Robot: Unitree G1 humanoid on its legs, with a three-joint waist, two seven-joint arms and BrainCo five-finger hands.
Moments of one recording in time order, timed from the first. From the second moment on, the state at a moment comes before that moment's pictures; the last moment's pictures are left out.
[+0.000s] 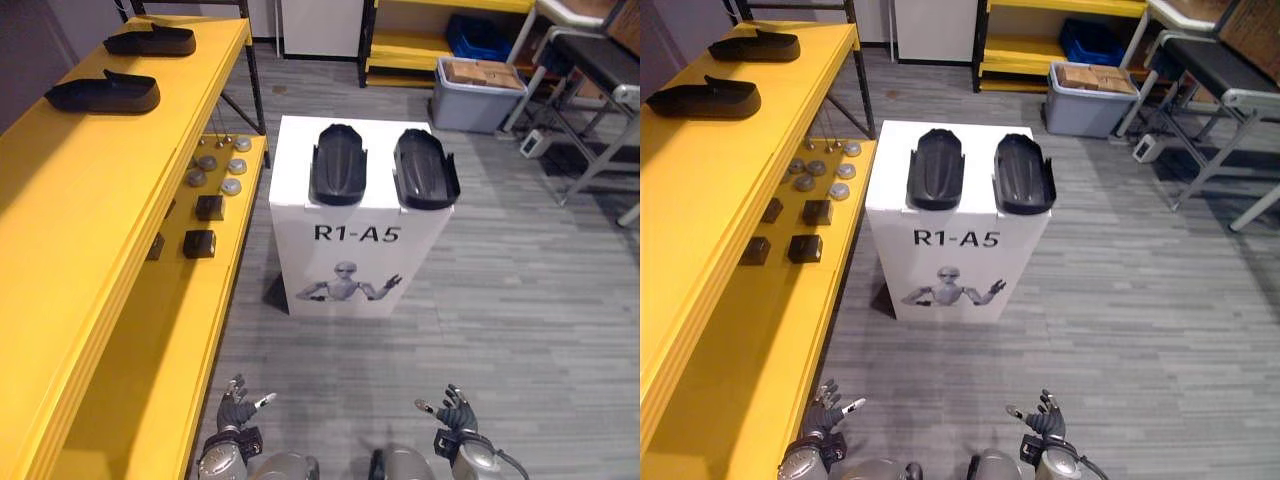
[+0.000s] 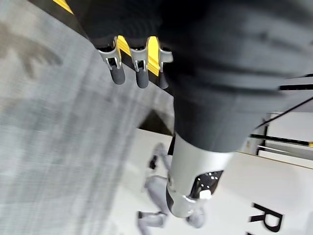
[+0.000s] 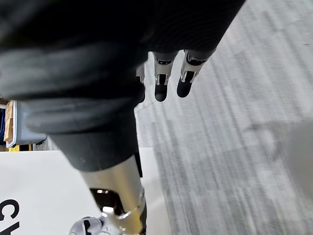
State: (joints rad) left arm 0.12 0.05 0.08 0.61 -0.22 -0.13 0.08; right arm 0.04 -0.06 -0.18 0.80 0.17 -0.11 -0.09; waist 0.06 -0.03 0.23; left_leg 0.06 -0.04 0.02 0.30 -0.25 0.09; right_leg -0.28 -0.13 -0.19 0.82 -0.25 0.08
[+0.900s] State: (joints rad) left arm 0.13 0.08 0.09 0.74 -0.21 -0.12 0.08; right arm 0.09 -0.08 -0.34 0.84 0.21 -0.11 -0.11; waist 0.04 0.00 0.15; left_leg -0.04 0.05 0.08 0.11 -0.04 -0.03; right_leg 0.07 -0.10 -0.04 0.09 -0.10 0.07
